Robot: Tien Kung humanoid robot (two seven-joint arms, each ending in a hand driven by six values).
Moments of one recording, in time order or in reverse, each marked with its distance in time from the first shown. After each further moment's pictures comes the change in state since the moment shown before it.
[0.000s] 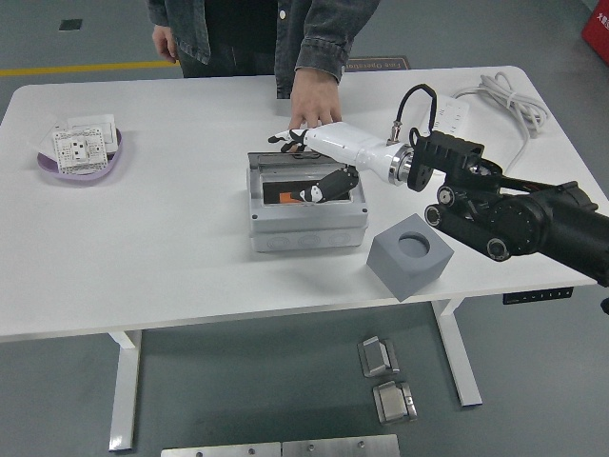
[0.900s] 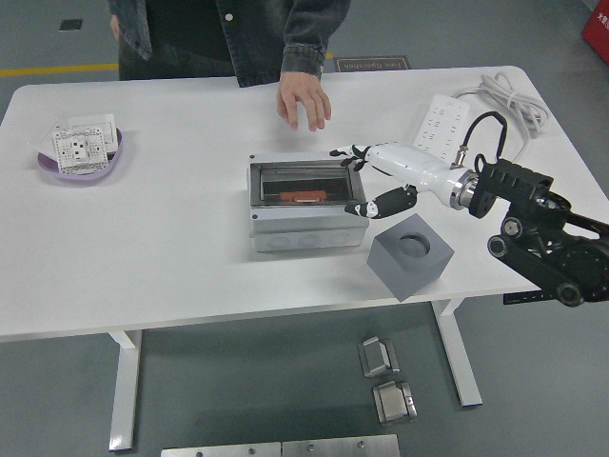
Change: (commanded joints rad) left arm 0.054 -0.018 0.016 0.034 -0.006 0.004 0.039; right arm -0.337 -0.251 0.453 0.296 -0.253 0.123 -0.134
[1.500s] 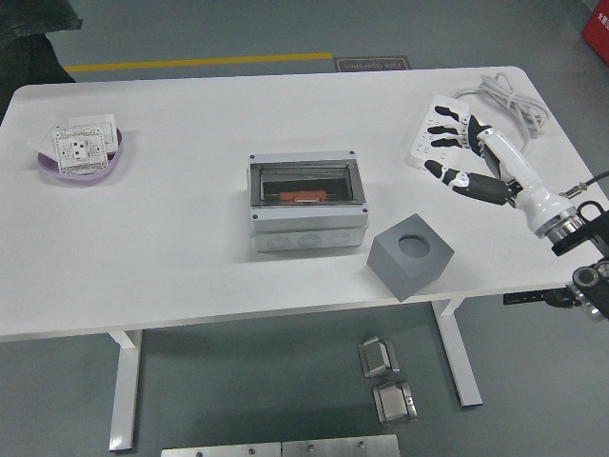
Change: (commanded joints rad) left arm 0.015 -0.013 -0.119 0.004 0.123 0.005 0.020; right arm -0.484 0.023 0.530 0.096 0.514 -0.008 0.229
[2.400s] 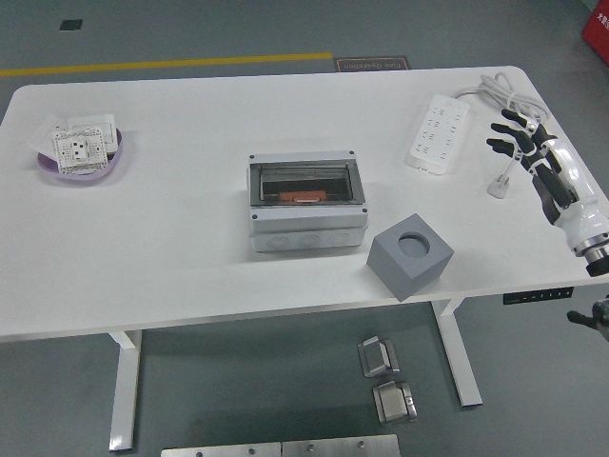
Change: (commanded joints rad) left arm -0.001 0.048 0.027 0.000 0.013 0.001 0.007; right arm -0.073 -0.021 0.058 0.010 0.208 -0.012 0.012
